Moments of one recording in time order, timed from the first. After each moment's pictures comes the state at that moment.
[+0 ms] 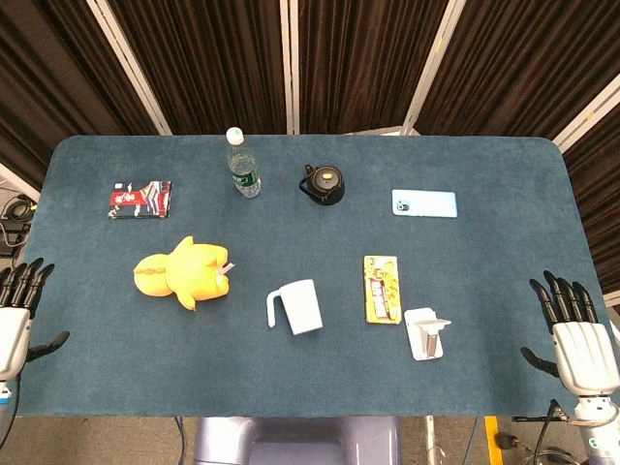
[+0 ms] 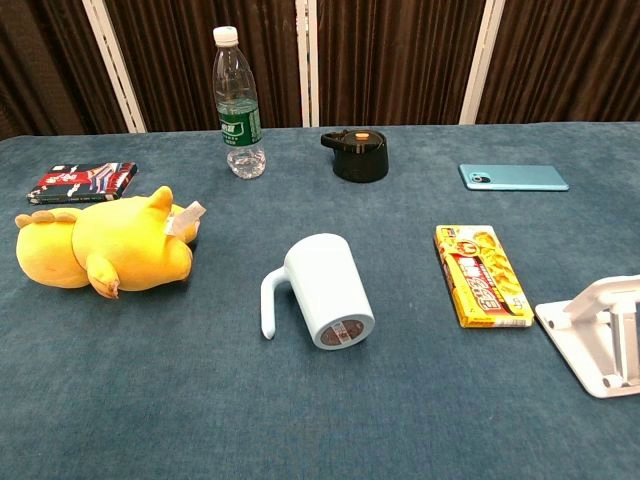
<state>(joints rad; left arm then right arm) -0.09 -1.16 -0.05 -1.59 1.50 1.52 0.12 0.07 -1.13 0.06 -1.58 -1.55 1.52 -0.06</state>
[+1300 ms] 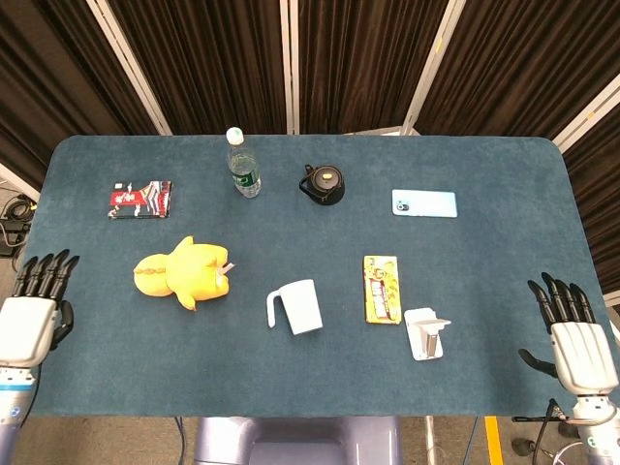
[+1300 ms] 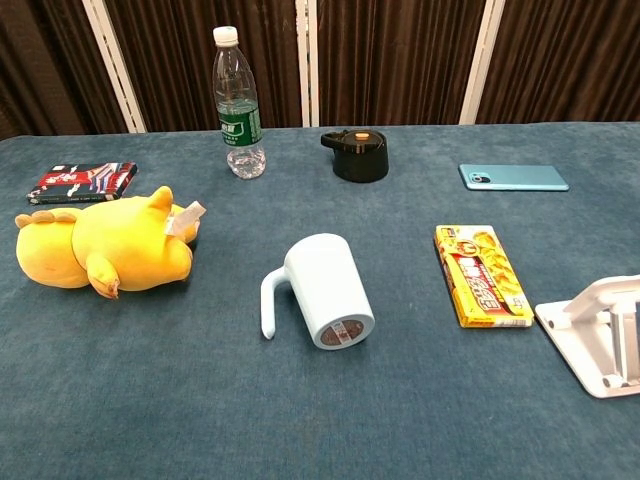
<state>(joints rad) -0.15 -1.27 -0.07 -1.47 1.56 1.50 0.12 0.07 -1.13 0.05 -1.59 -1.54 1.50 -0.04</state>
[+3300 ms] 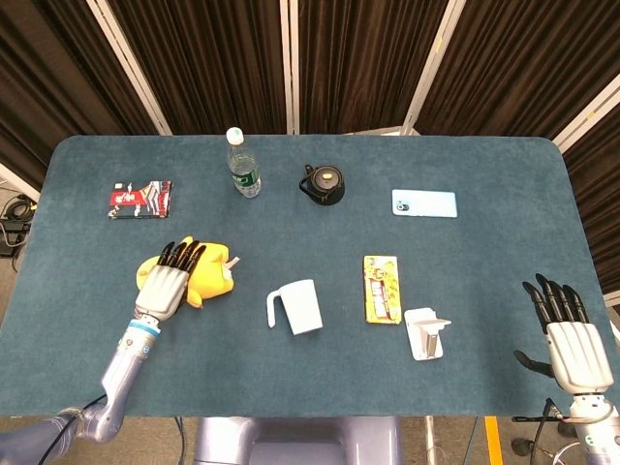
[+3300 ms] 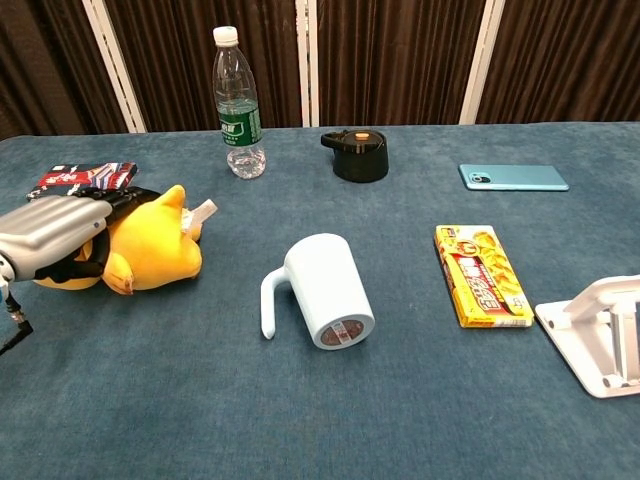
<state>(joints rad) -0.50 -1.70 -0.13 -1.18 1.34 1.07 0.32 0.08 -1.13 0.05 -1.59 -1.53 1.47 0.00</state>
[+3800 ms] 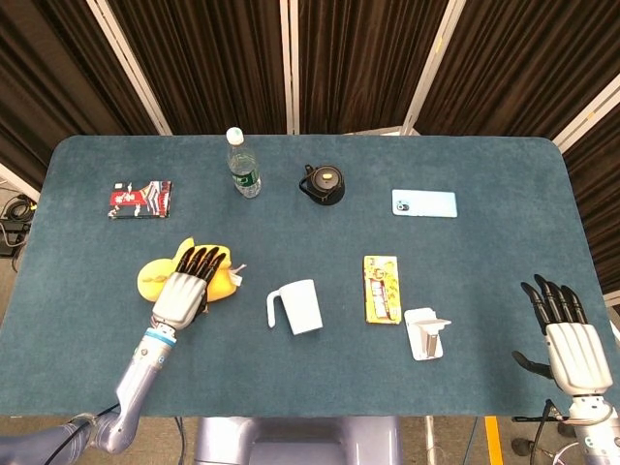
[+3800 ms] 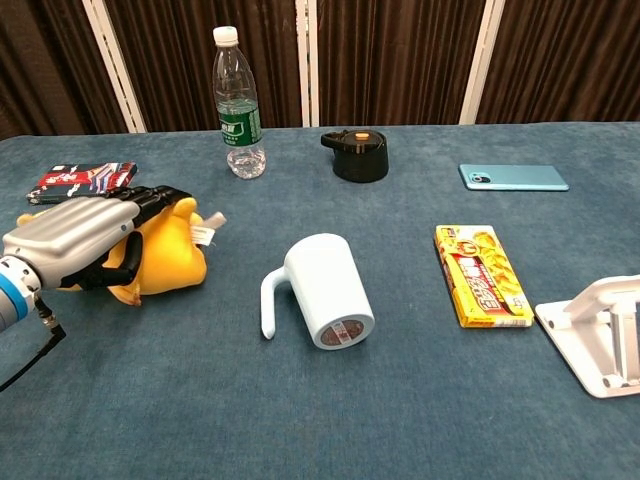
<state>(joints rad) -0.50 -1.73 -0.11 -1.26 1.38 1.16 0.34 0.08 -1.13 0.04 -1.60 -1.54 1.48 0.01</state>
